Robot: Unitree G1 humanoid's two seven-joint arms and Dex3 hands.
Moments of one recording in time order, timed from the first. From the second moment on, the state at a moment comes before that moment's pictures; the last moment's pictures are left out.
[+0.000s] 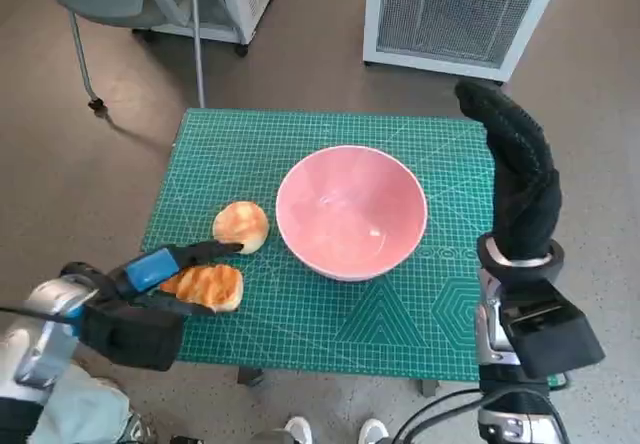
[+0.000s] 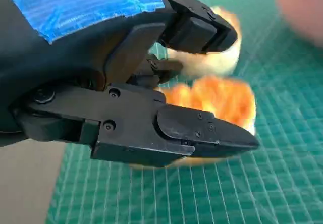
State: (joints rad) left arm -0.27 0.84 -0.20 0.25 0.56 -0.30 -0.52; right arm -0.55 -0.12 -0.10 0.35 0.04 -0.82 0.09
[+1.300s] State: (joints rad) left arm -0.34 0.89 -0.33 0.25 0.69 -0.34 -0.43; right arm -0.55 -0.11 -0.11 0.36 0.06 -0.82 0.09
